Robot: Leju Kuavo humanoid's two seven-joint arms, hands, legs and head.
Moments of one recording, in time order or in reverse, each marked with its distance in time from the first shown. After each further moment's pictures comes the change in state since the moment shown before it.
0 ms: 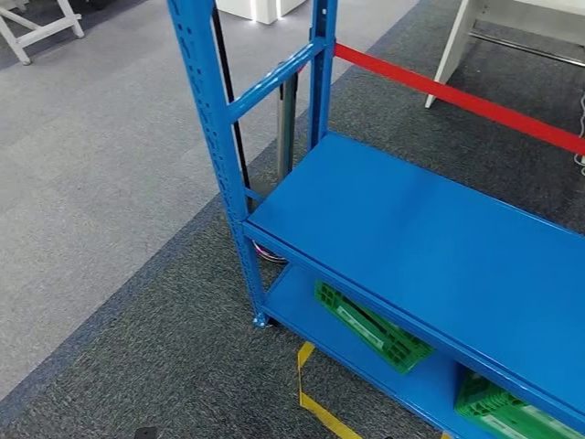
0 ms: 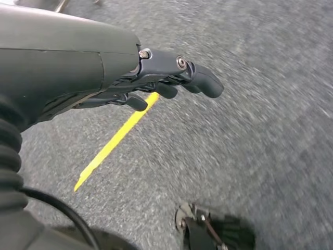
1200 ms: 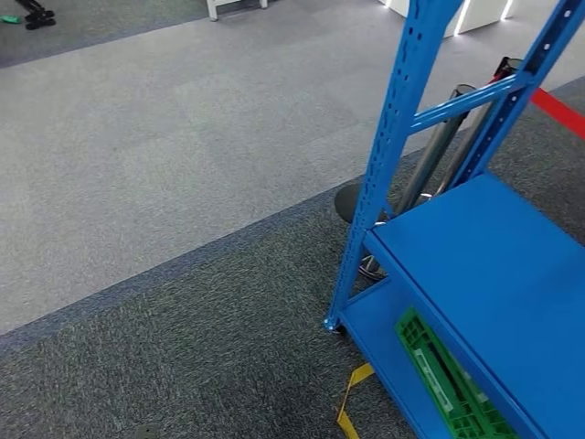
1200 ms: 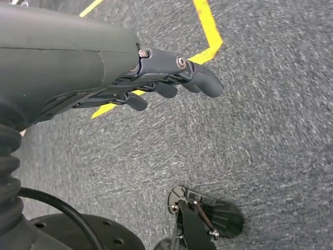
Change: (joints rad) left arm 0.007 0.000 0.004 -0.001 0.036 -0.067 -0.043; right arm -0.002 -0.012 -0.023 -0.009 -0.014 -0.050 -0.010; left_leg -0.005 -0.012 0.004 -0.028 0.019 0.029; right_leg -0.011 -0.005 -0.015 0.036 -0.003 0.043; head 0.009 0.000
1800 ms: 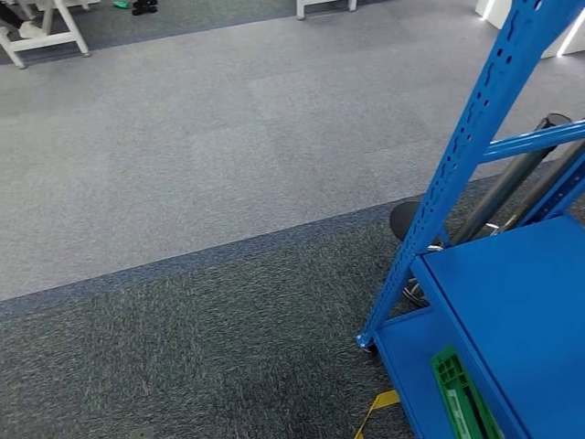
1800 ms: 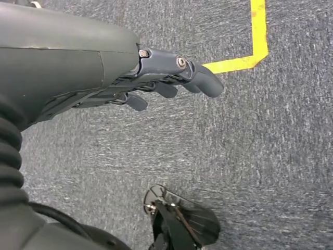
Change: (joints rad) left arm 0.003 -0.008 0.003 0.000 0.050 0.051 -0.053; right arm -0.011 -0.006 -0.163 -0.007 -0.242 0.065 0.008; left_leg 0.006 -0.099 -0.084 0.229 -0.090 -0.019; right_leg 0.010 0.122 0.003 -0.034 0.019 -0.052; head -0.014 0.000
